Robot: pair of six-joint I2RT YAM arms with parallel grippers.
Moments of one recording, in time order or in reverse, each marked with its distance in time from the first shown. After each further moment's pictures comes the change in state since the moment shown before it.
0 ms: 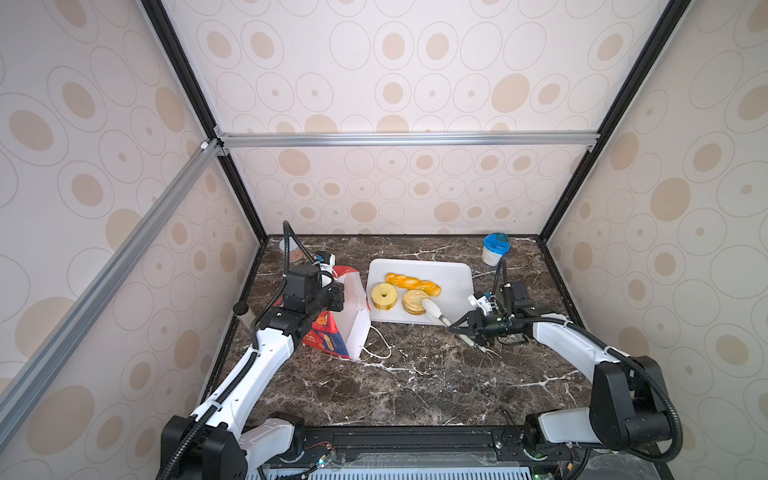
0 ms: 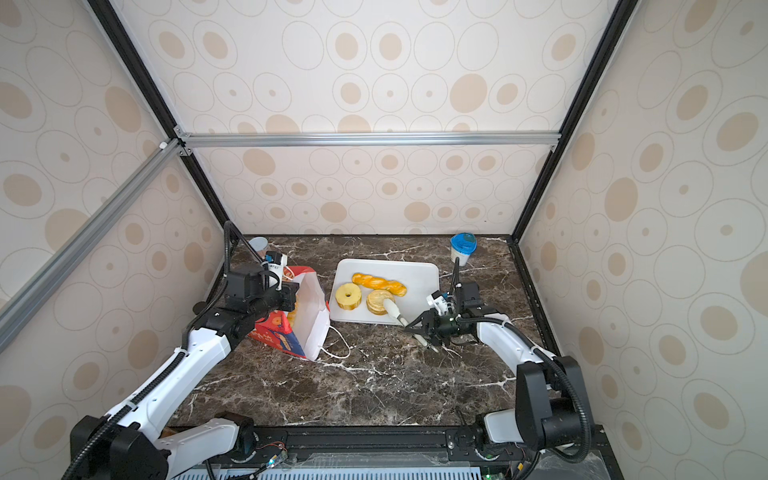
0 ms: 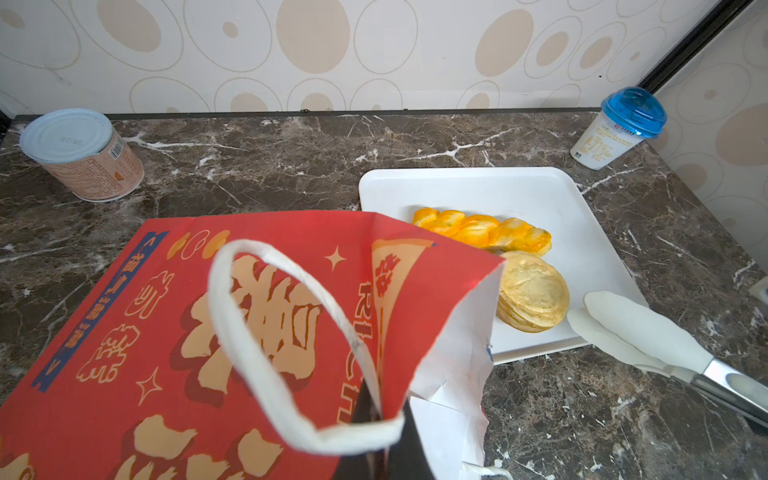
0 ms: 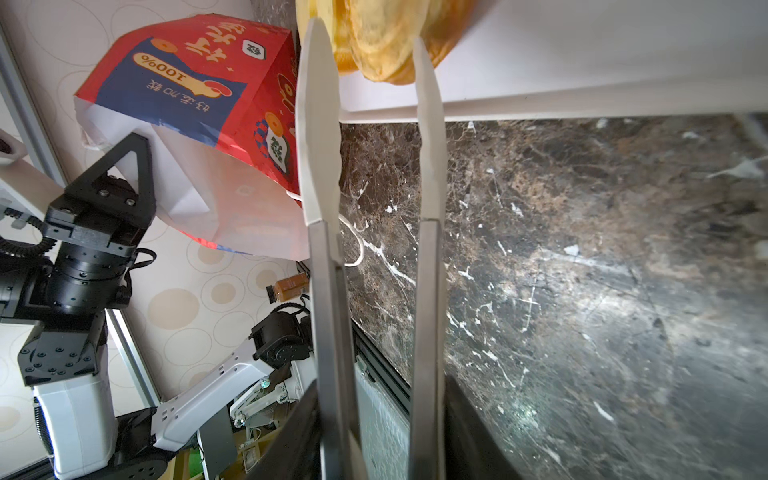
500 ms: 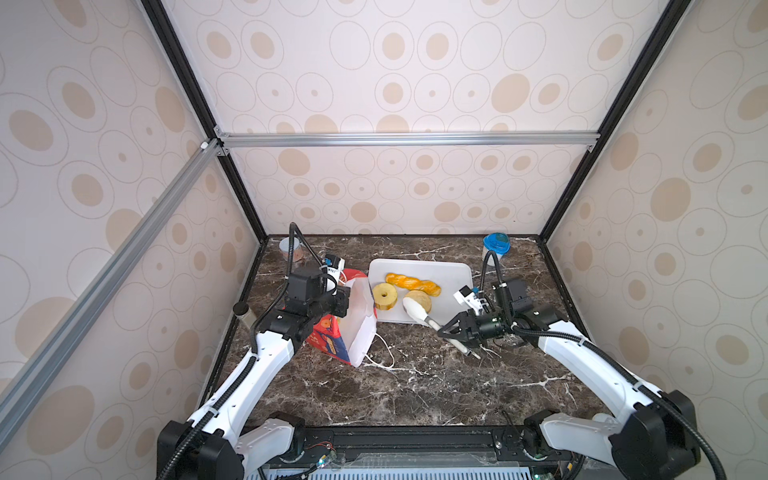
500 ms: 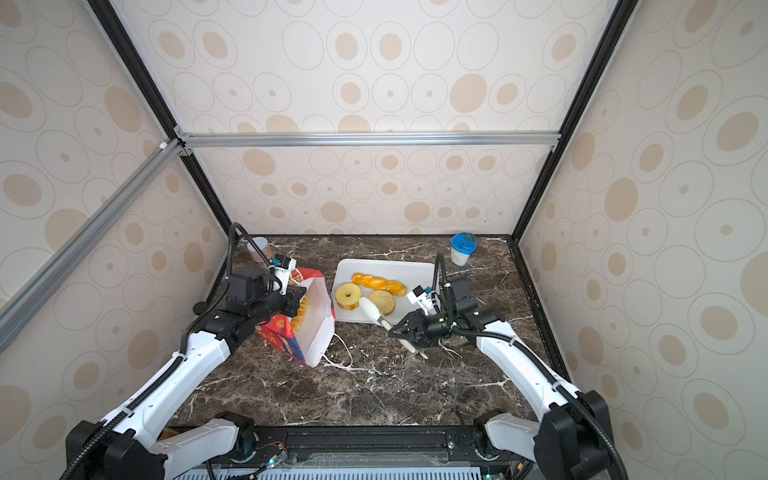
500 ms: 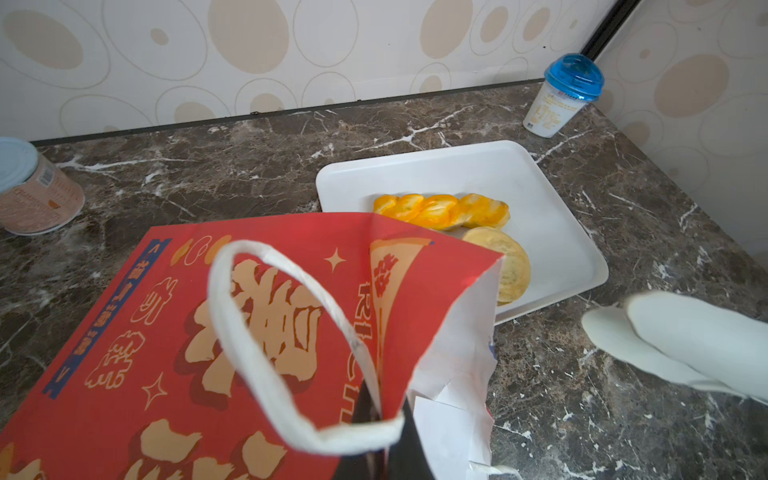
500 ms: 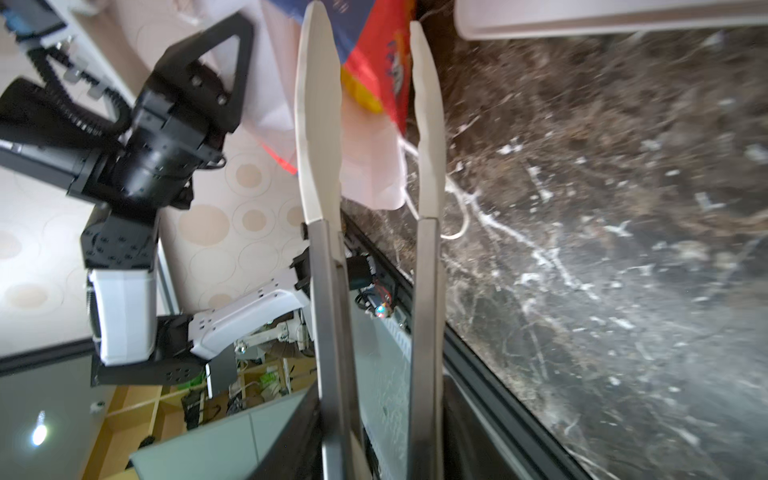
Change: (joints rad) left arm -0.058 -0.038 -0.017 -0.026 0.083 0.094; right arm 0.267 -0.204 0.103 -0.081 -0.035 0.106
